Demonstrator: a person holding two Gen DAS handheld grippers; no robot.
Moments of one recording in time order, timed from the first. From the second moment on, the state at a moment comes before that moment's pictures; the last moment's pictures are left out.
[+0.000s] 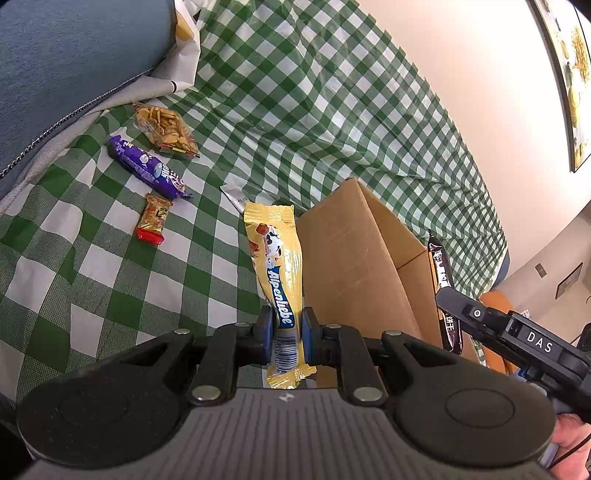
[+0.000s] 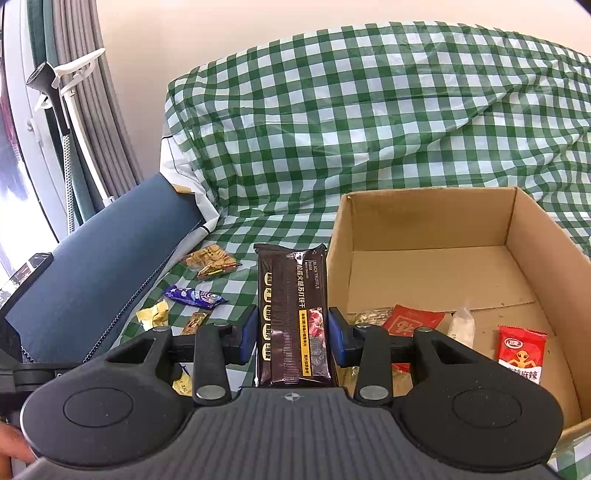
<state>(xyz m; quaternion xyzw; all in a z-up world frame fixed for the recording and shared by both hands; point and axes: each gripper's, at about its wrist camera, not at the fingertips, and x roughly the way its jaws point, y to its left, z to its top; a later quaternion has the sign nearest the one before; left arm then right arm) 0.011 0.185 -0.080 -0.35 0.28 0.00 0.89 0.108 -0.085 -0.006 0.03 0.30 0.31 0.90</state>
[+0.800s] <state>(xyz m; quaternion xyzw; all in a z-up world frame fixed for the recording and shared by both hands) 0.028 0.156 -0.012 -0.29 0.25 -0.01 0.93 0.117 -0.103 0.002 0.05 0.27 0.24 0.93</state>
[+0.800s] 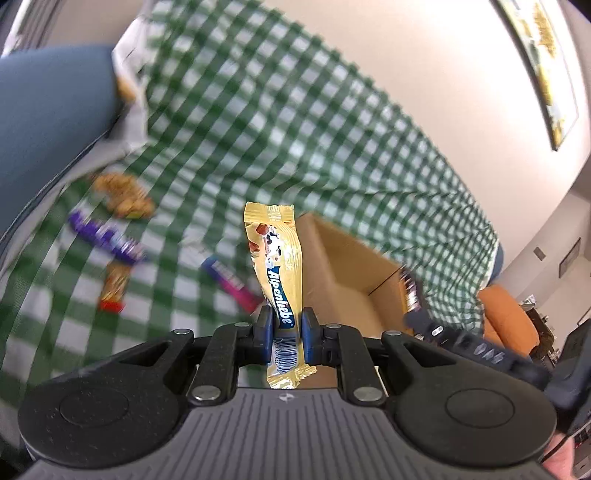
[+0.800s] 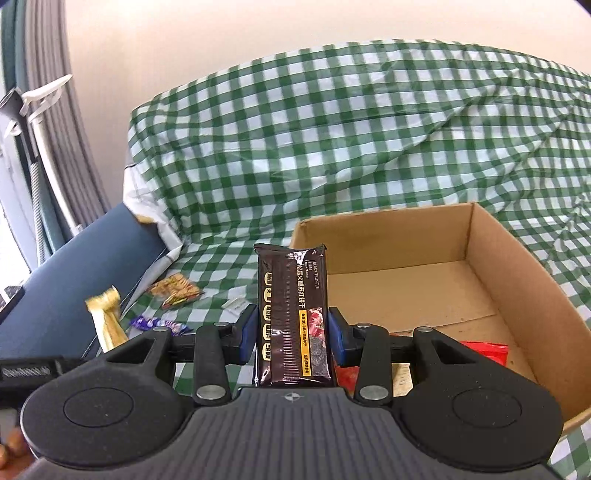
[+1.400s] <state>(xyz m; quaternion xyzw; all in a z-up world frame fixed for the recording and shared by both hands) 0.092 0.053 0.081 -0.24 0.19 -0.08 0.95 0.133 -0.145 0.005 0.11 0.24 0.11 0.96</state>
